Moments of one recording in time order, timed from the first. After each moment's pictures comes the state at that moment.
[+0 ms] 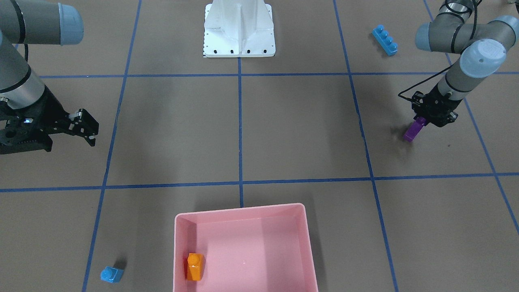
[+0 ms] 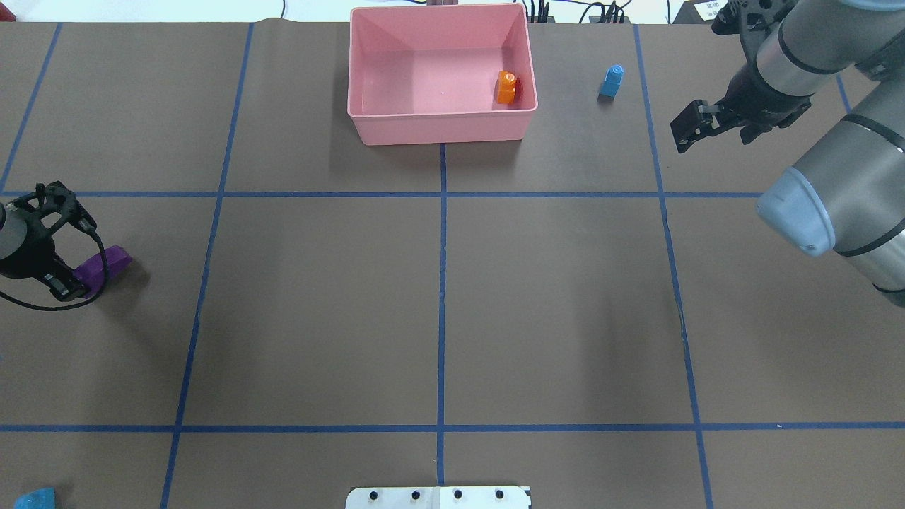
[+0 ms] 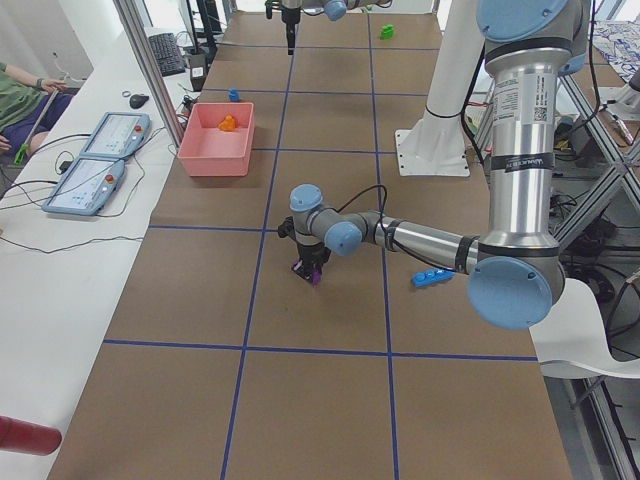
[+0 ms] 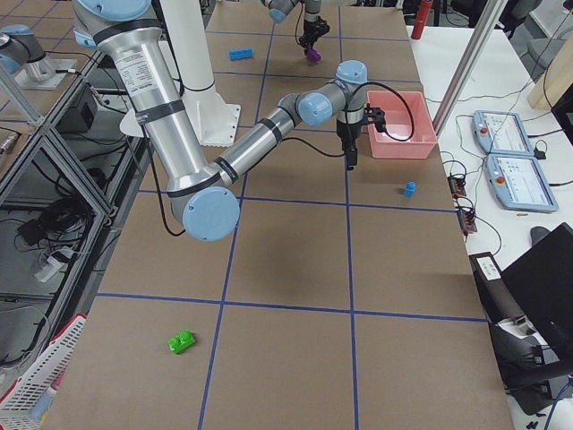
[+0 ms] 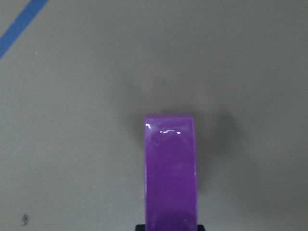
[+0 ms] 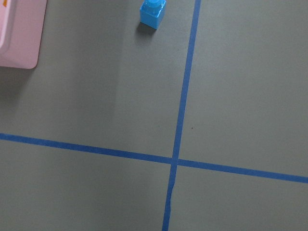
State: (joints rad) left arm -0.89 -1.53 -1.78 -1.89 -2.10 -0.09; right arm 1.01 -1.17 1.86 -1.71 2.10 0.63
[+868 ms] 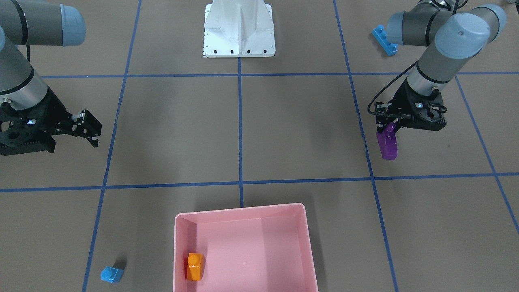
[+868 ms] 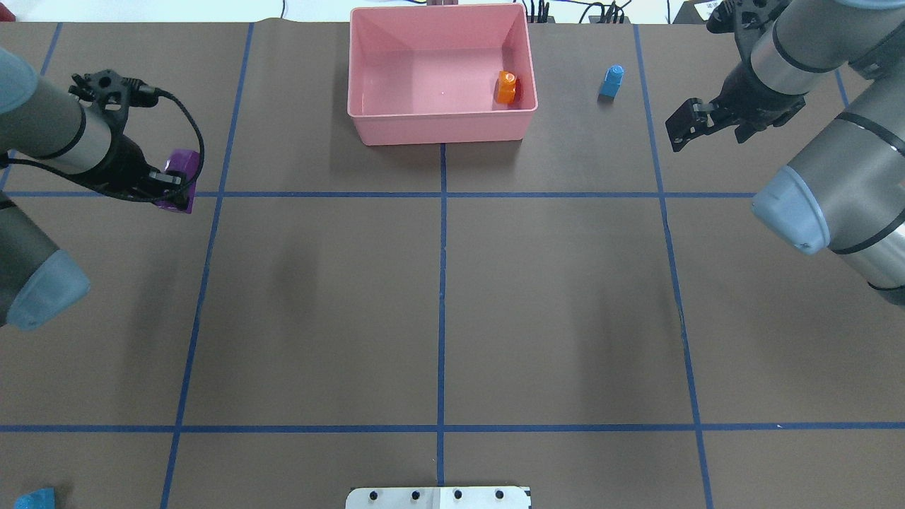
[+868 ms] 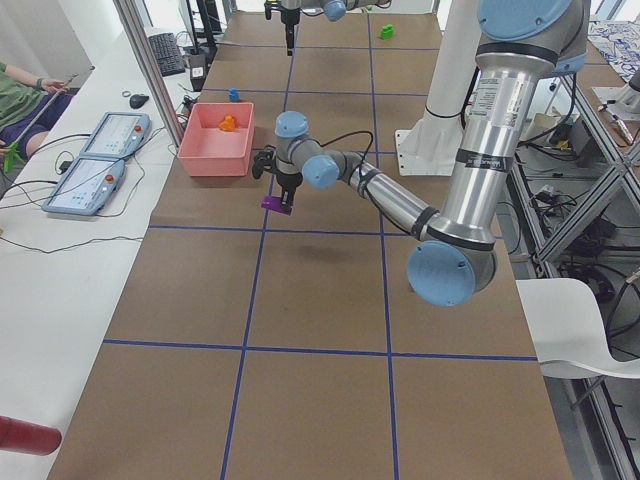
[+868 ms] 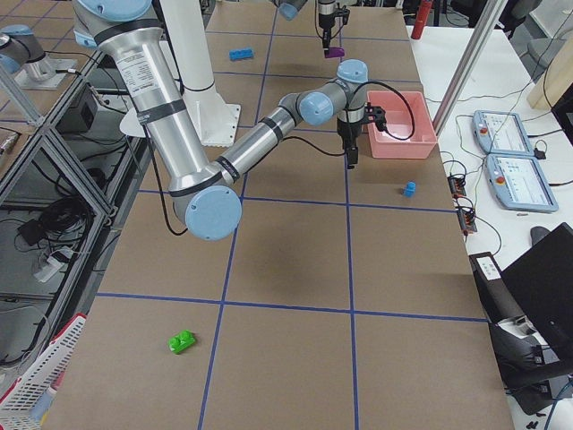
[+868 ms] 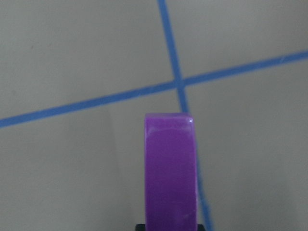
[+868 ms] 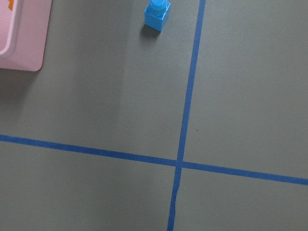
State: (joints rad) left arm -0.92 -1.90 -1.86 -1.62 -2.10 -0.78; right arm 1.01 -1.16 1.86 -1.71 2.11 0.64
